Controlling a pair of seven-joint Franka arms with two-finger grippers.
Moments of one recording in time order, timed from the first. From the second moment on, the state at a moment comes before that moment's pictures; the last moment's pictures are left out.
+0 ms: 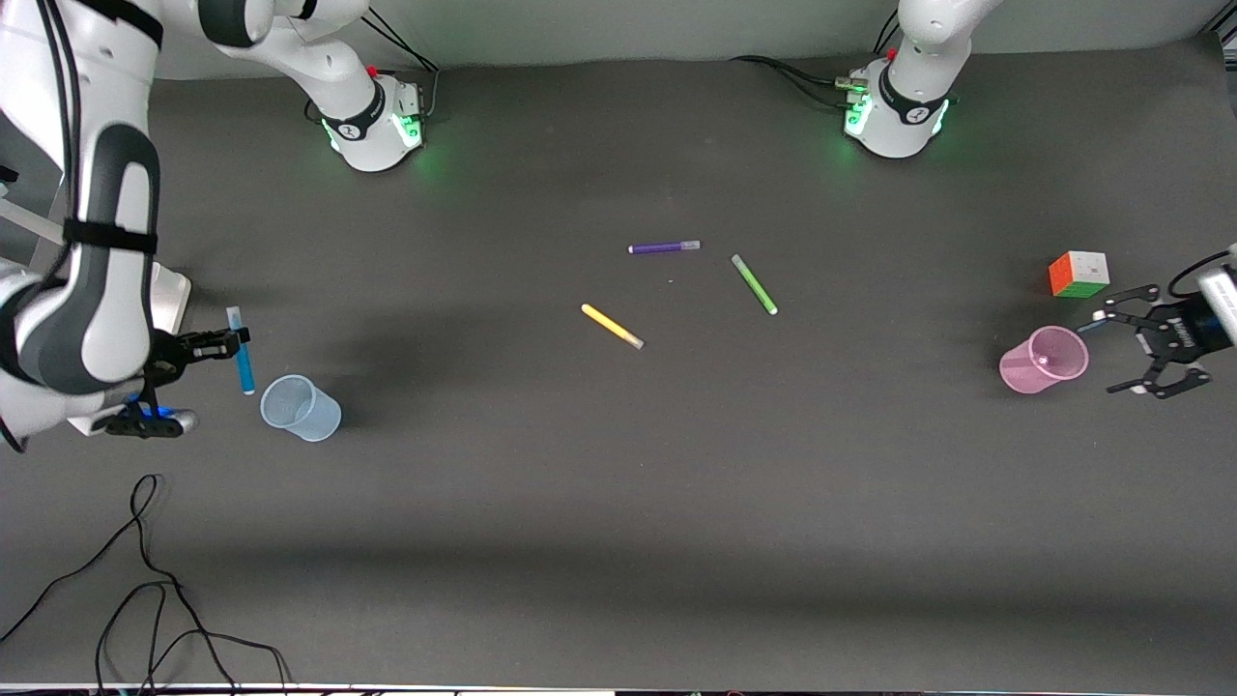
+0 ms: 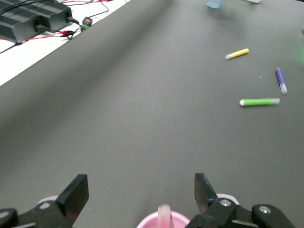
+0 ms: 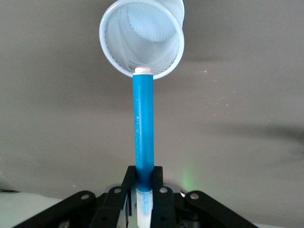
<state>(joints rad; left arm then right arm) 0.70 0.31 -0.17 -1.90 -0.77 1.83 2.02 0.38 0.62 -0.70 -1.50 0.36 1.32 -0.33</state>
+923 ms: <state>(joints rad) 0.34 -0.10 -0.28 -1.90 -0.24 1.89 0.77 0.27 0.76 -0.57 -1.45 0.39 1.31 -0.33</state>
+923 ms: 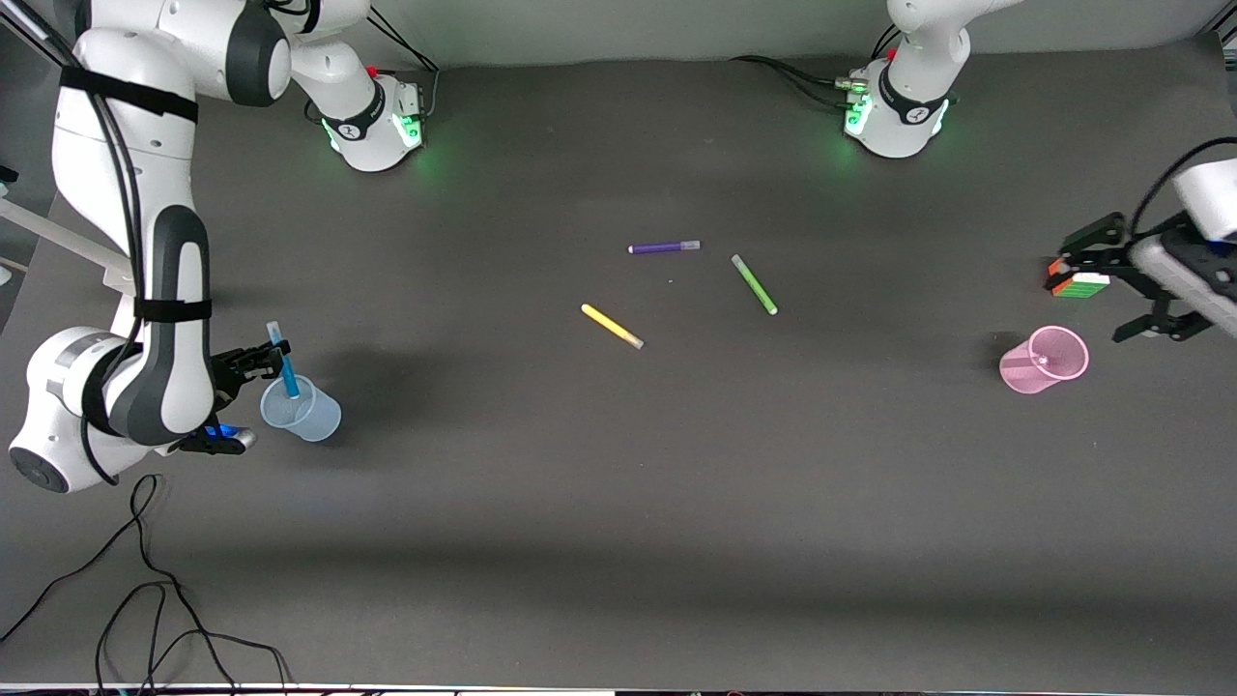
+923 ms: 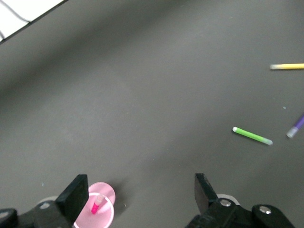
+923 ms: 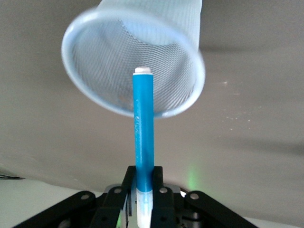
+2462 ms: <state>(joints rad) 0.35 -0.10 -0.58 -1.81 -0.01 1.67 0.01 0.24 0.80 -0.55 -1.34 0.39 1.31 -0.33</state>
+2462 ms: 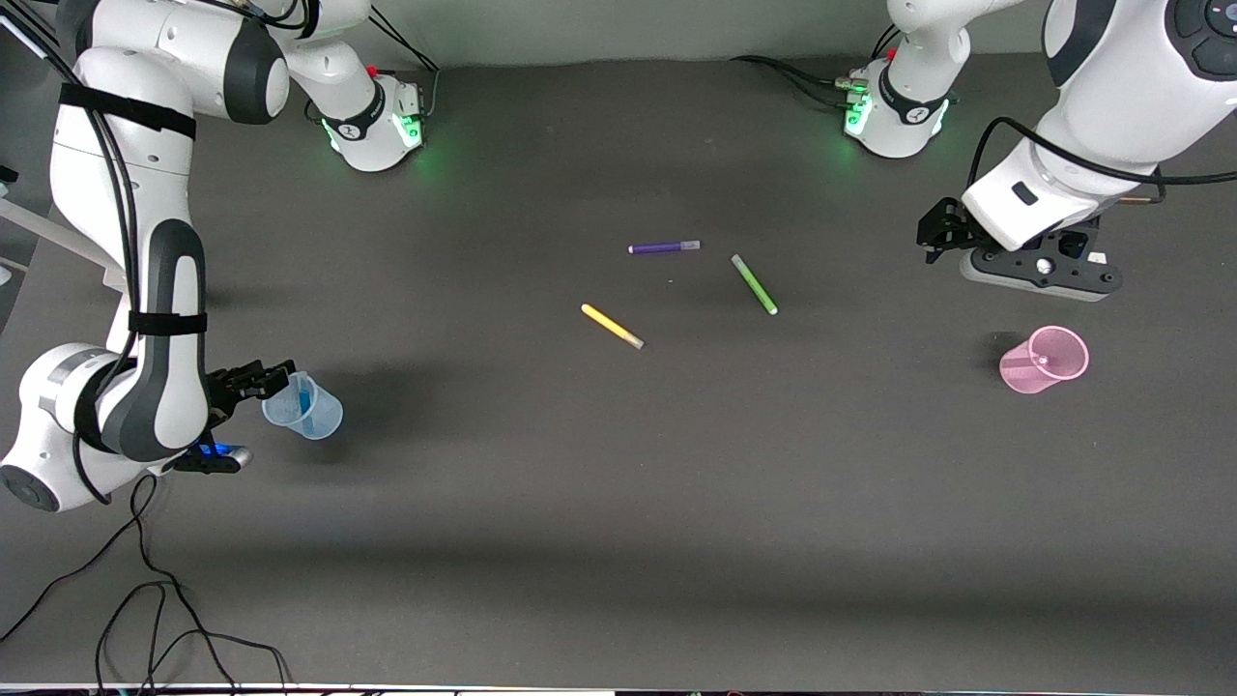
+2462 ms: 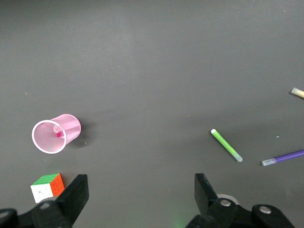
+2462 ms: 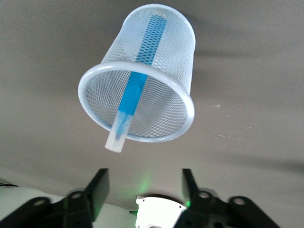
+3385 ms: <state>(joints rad) -0.26 -0.09 0.04 -1.80 0.02 1.66 0.01 0.36 0.55 -0.59 -1.27 0.31 1.31 -0.16</state>
